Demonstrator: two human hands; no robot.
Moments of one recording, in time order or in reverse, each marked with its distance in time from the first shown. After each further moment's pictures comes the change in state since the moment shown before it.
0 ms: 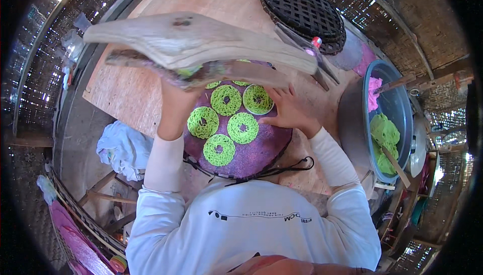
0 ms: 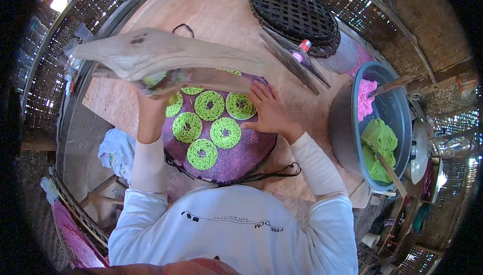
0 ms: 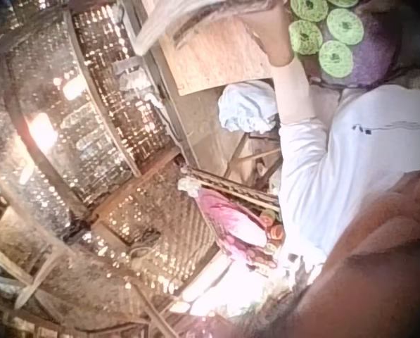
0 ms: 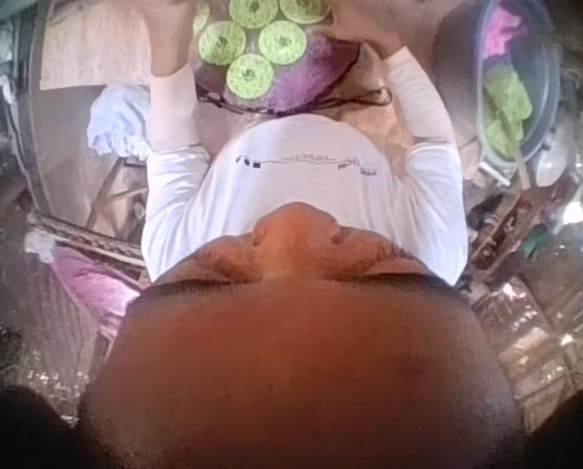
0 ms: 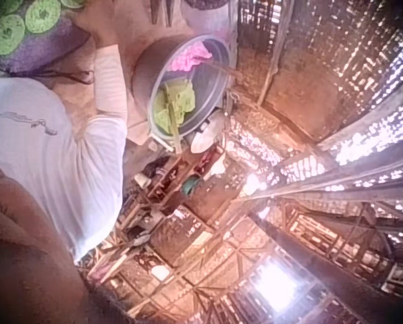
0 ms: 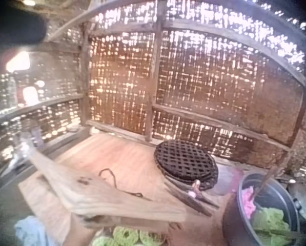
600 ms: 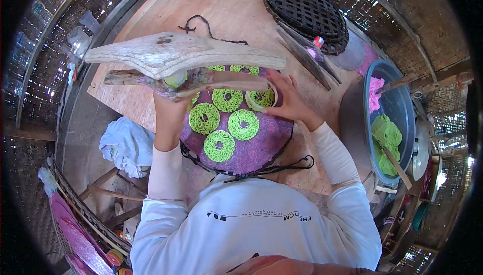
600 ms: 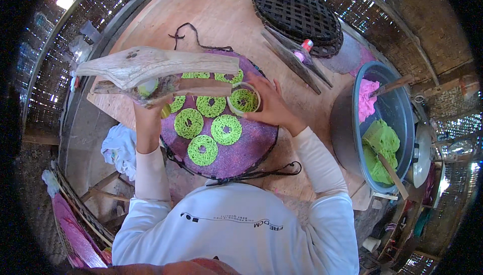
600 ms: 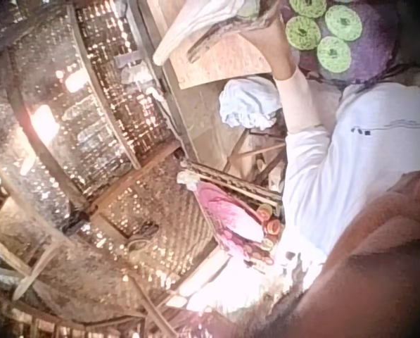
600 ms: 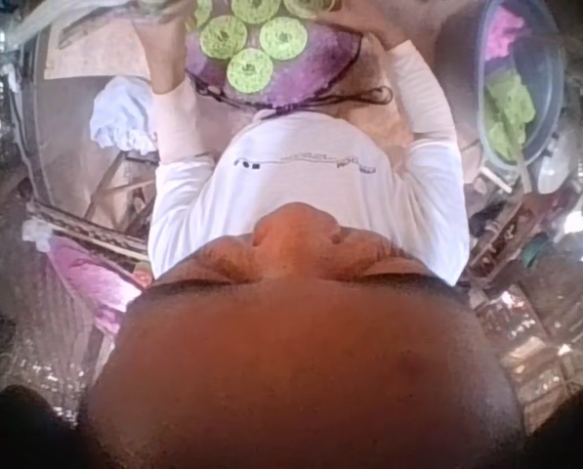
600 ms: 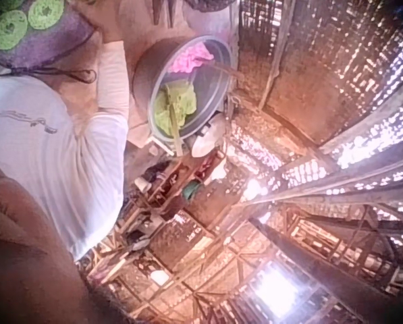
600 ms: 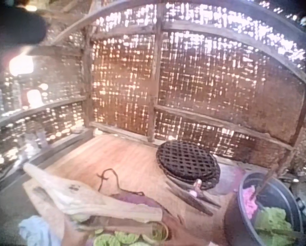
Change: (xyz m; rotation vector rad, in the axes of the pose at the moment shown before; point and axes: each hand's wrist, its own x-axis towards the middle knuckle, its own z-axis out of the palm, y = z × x) left_hand -0.030 0.003 -0.019 -0.126 0.033 -0.185; right_hand 0.004 0.007 -0.007 0.383 0.142 -0.029
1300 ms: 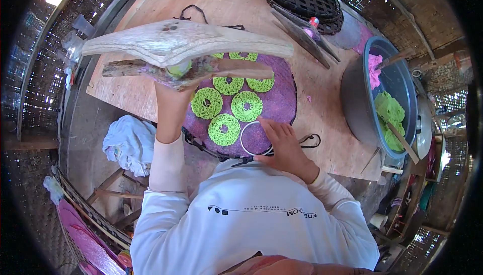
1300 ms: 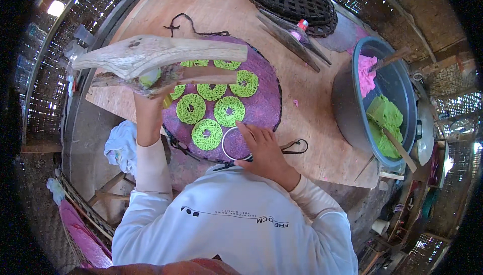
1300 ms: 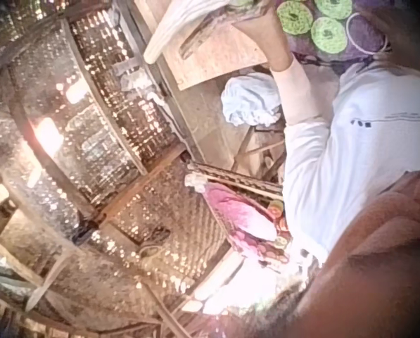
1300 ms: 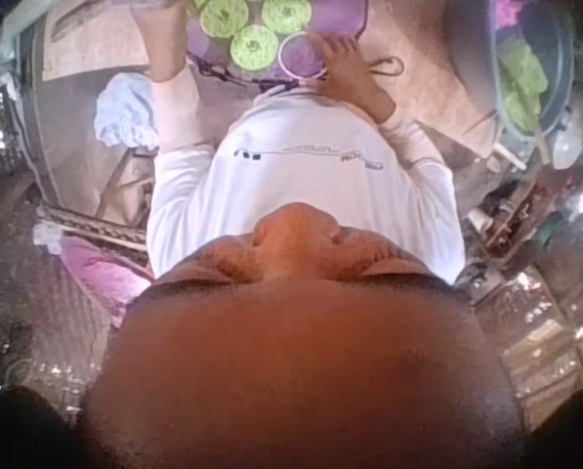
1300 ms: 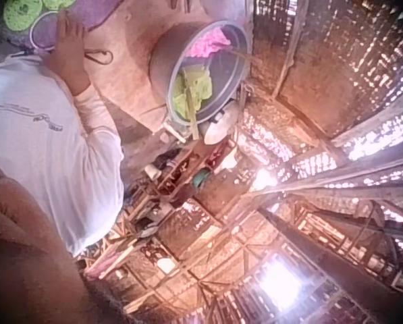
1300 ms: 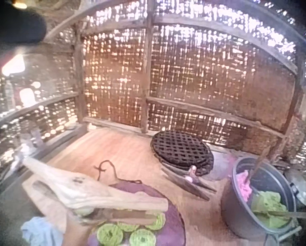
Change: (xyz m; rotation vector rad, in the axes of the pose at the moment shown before) left_hand -0.012 0.008 -0.001 0.032 -0.060 0.068; right_hand -0.116 -0.115 0.059 -0.171 -0.061 0.145
